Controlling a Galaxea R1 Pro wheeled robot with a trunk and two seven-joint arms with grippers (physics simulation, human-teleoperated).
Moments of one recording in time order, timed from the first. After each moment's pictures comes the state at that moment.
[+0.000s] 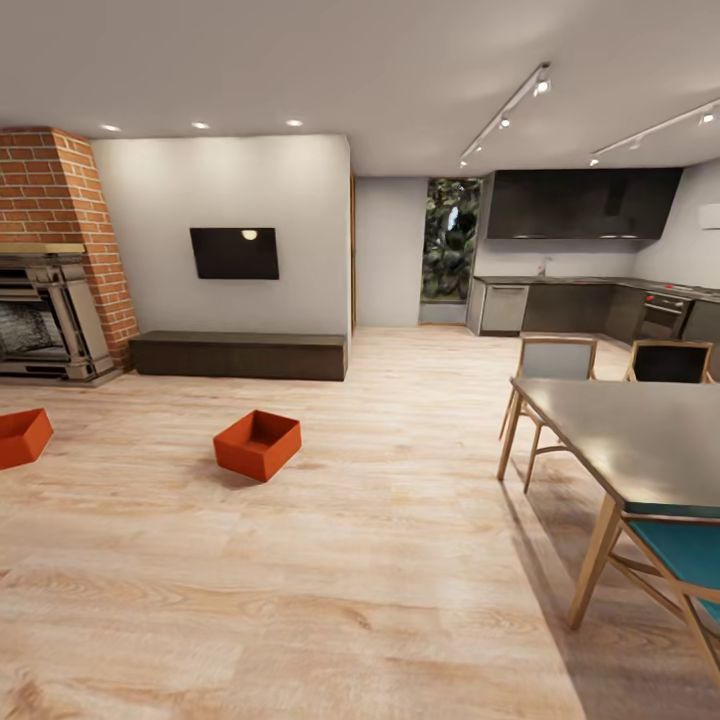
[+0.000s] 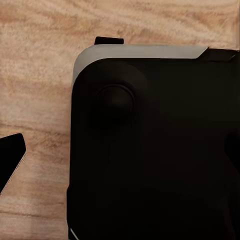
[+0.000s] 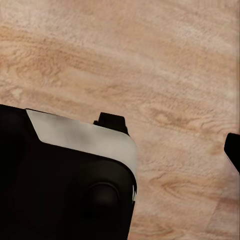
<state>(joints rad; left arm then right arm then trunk) -0.01 0.00 0.03 -0.07 0.05 -0.02 0.00 -0.16 0.04 1.30 -0.01 -1.05 -0.07 -0.13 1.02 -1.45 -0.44</state>
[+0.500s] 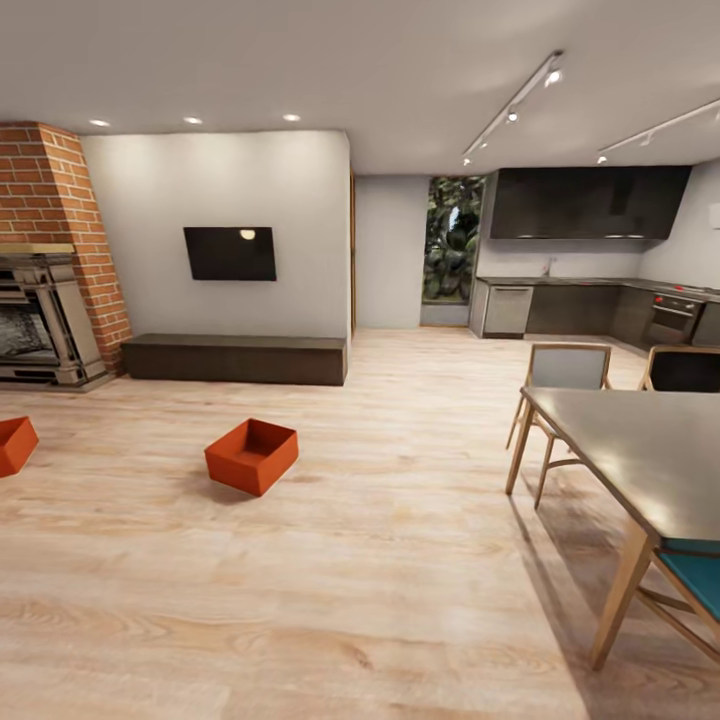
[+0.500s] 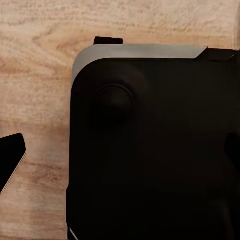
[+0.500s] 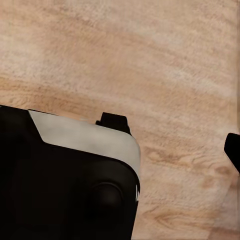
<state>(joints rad) -0.01 0.00 0.03 -0.07 0.05 -0.02 0.00 -0.16 0.04 1.30 -0.01 -1.06 -0.07 -0.13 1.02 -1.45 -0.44</state>
